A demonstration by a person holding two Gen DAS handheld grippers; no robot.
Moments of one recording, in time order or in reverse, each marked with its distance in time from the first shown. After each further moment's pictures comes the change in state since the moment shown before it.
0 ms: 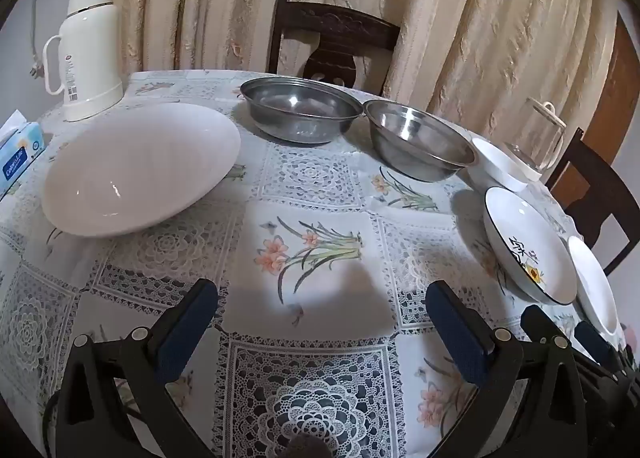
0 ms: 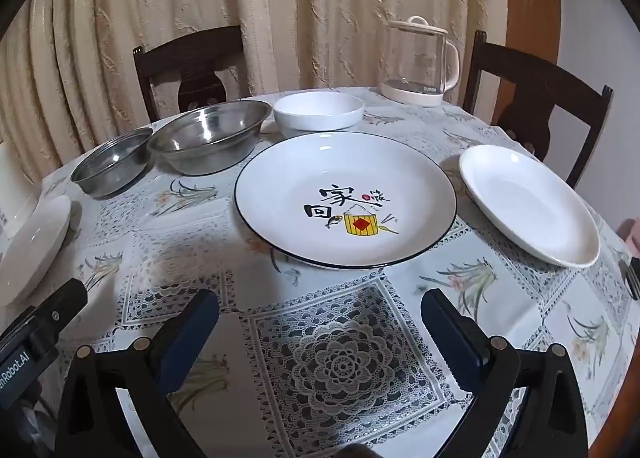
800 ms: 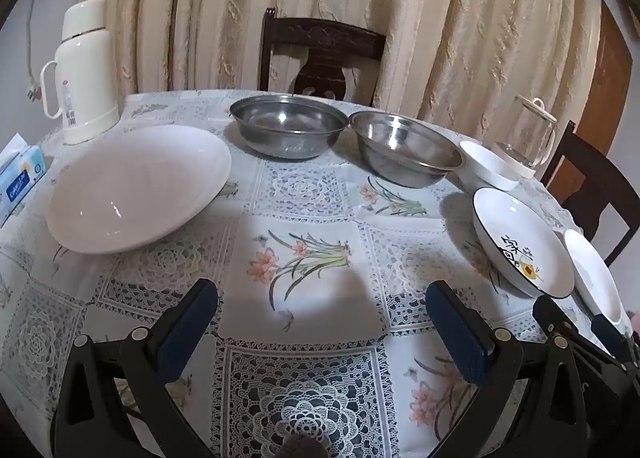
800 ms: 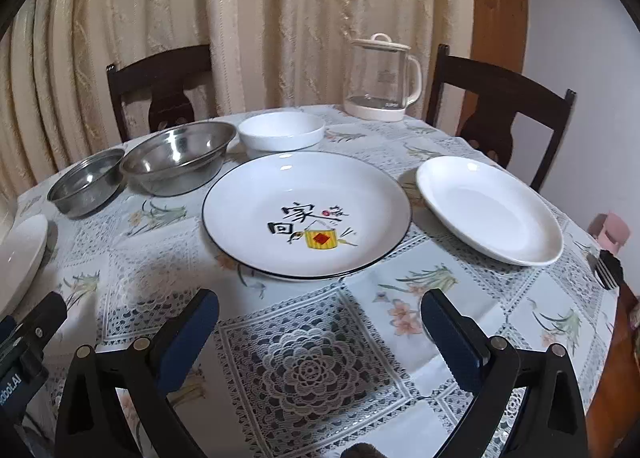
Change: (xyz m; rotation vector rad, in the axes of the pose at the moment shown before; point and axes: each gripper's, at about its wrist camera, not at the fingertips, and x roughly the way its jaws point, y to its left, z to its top) left arm -0.013 -0.010 -0.002 0.054 -0.050 -0.003; right arm -0.015 -0.007 -0.001 0.051 -0.071 -0.141
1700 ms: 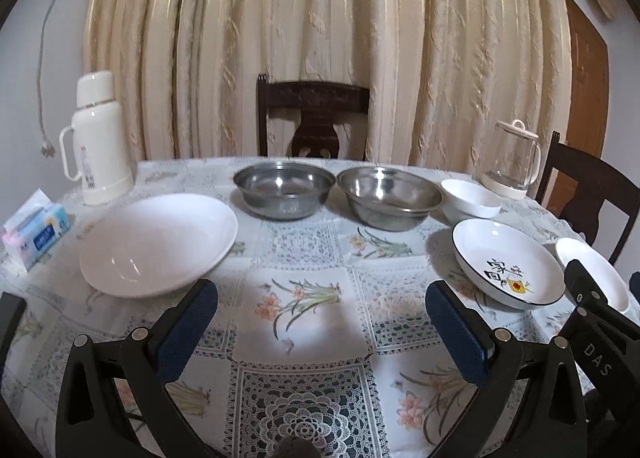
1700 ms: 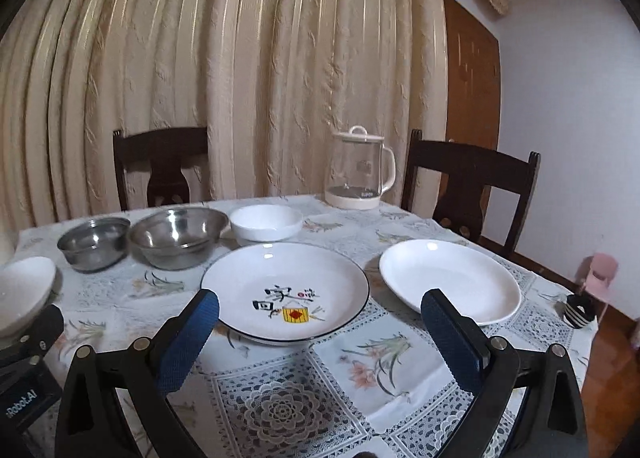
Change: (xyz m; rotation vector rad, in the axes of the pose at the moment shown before) left arm -0.042 -0.023 -0.009 0.105 -0.232 0.050; right arm -0.049 -0.012 -0.001 -0.003 -0.335 -0.042
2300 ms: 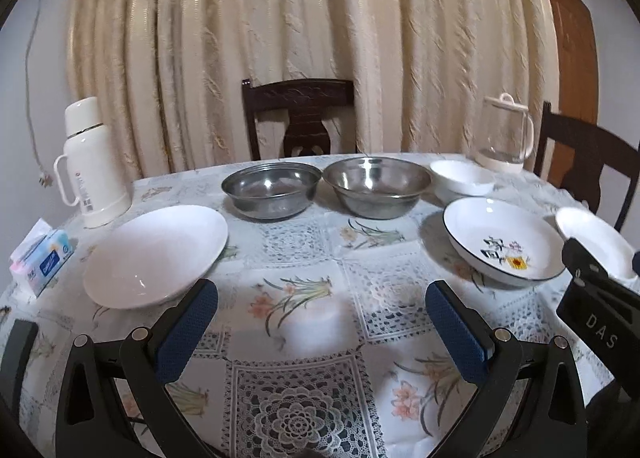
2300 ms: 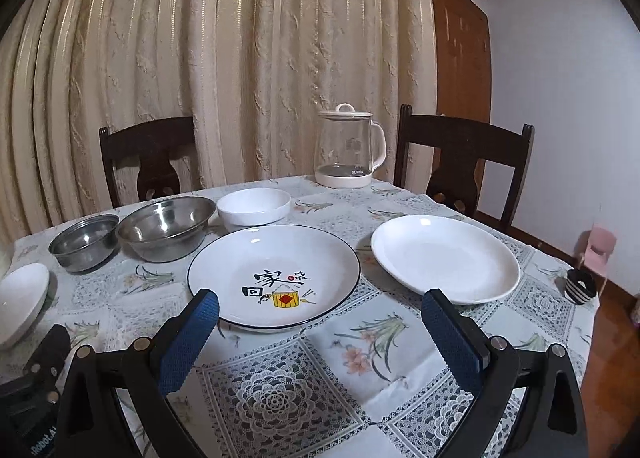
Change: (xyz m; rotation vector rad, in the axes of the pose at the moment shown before) left arm 0.000 -0.022 -0.003 0.112 0.029 0.014; right arm 0.010 -0.008 -0.006 0.057 0.084 -0.018
